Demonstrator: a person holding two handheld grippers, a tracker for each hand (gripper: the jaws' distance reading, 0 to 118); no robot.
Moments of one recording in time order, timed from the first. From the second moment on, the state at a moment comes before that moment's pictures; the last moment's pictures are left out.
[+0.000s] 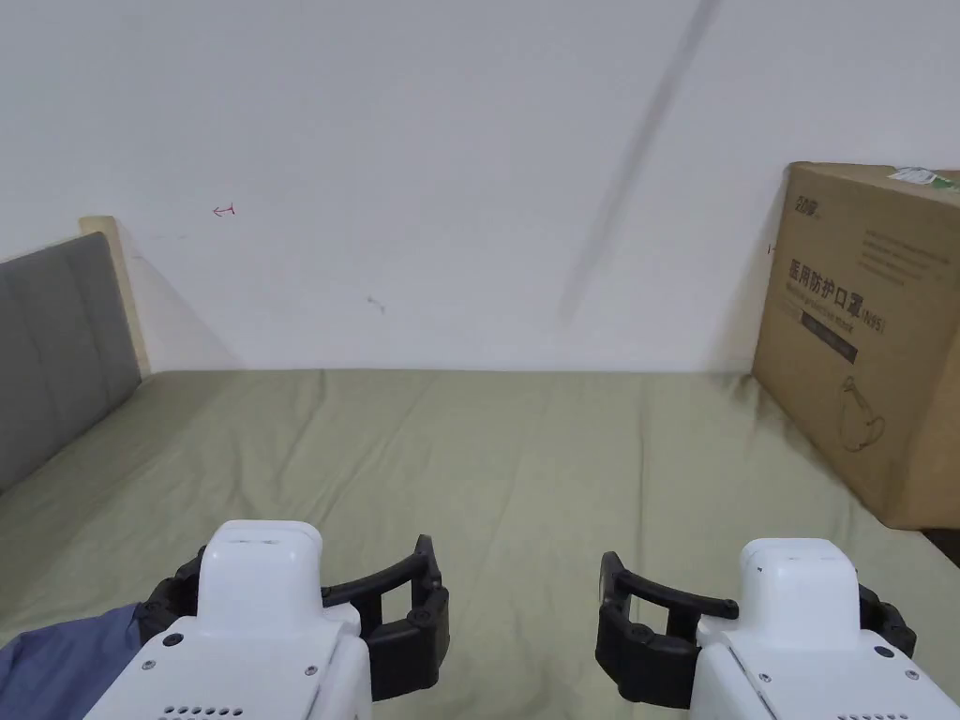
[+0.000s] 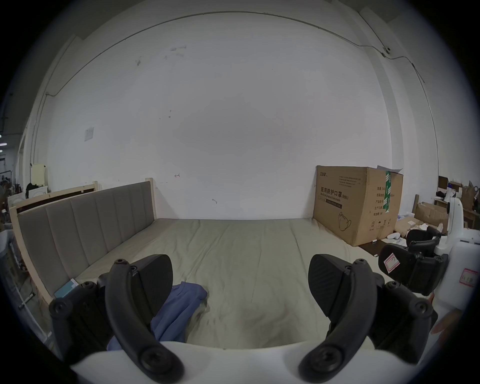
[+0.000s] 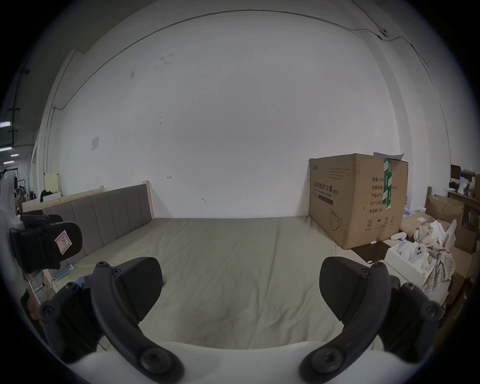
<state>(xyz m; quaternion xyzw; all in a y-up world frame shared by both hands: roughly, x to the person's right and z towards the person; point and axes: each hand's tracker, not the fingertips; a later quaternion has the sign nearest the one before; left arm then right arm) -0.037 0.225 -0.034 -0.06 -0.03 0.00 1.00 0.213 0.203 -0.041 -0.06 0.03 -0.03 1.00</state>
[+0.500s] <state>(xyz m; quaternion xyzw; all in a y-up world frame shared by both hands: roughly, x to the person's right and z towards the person) -0.111 0.180 -0.041 -0.03 -0.05 0.51 0.86 0.112 0.170 -0.043 -0.02 -0.04 0.55 0.84</state>
